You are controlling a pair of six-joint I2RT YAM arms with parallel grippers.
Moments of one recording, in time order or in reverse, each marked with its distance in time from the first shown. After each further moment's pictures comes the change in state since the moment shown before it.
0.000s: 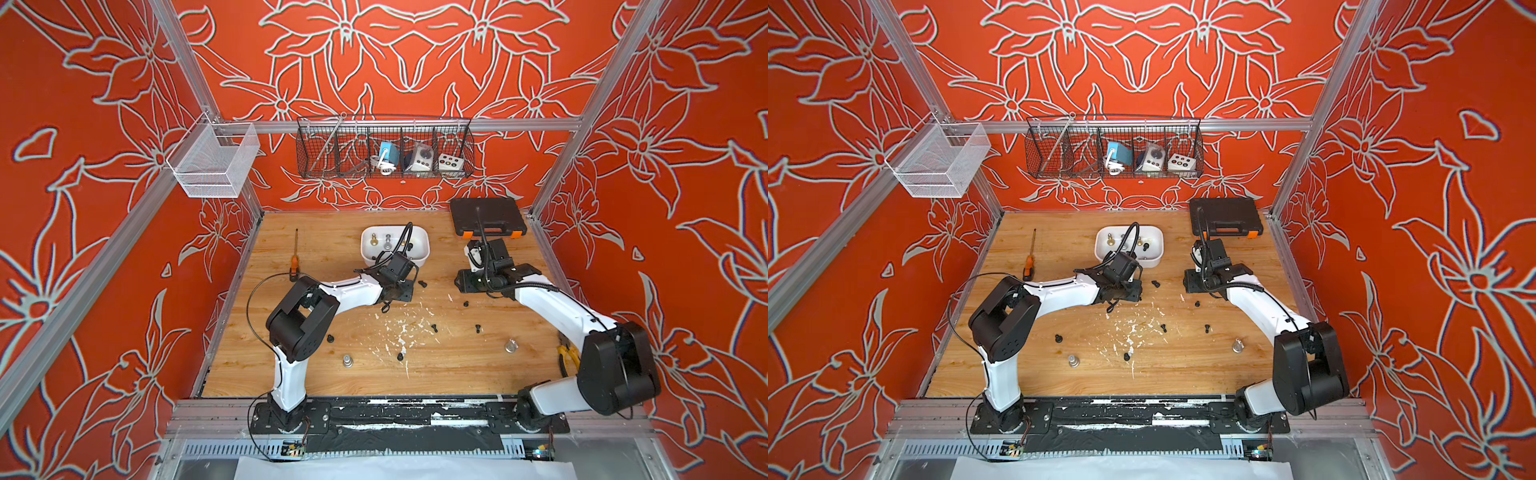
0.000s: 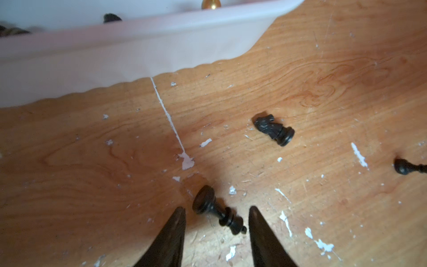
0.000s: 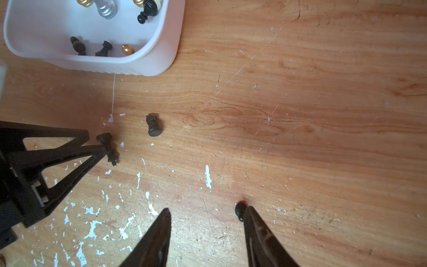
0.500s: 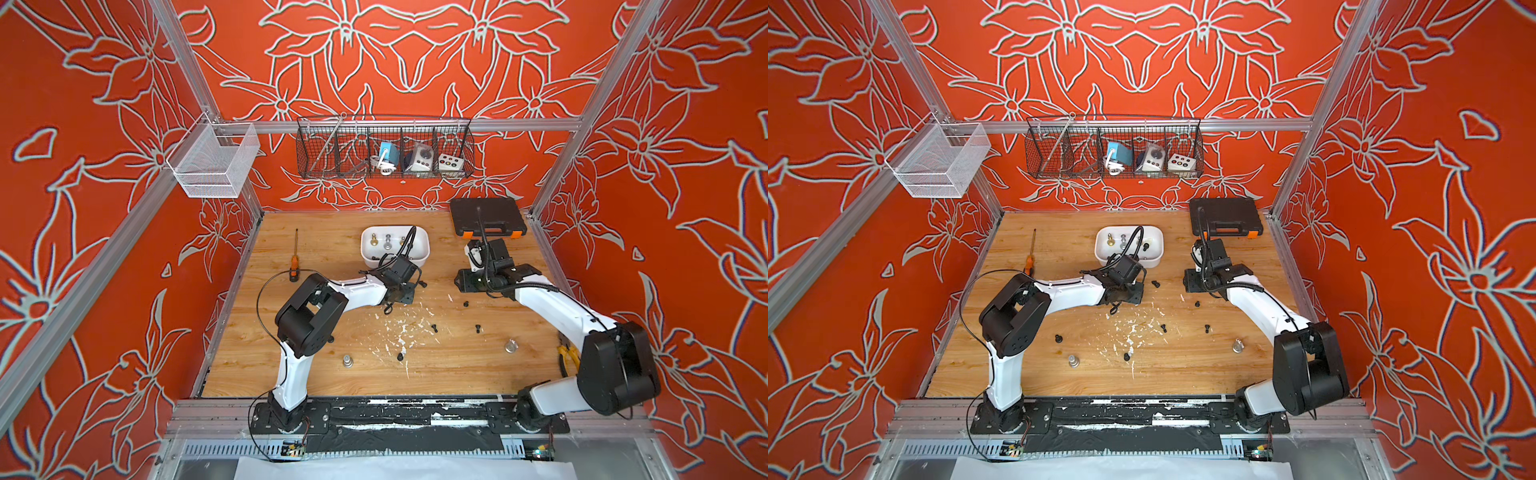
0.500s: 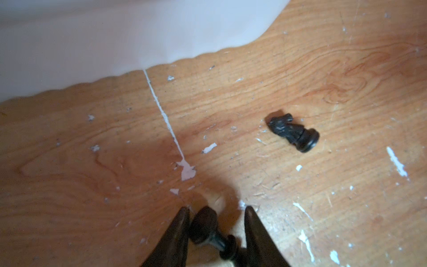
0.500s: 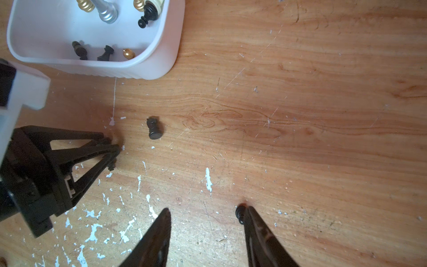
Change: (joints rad) left arm -0.008 0.058 0.019 0.011 -0.035 0.010; right arm -0.005 0.000 -0.004 0.013 -0.001 0.006
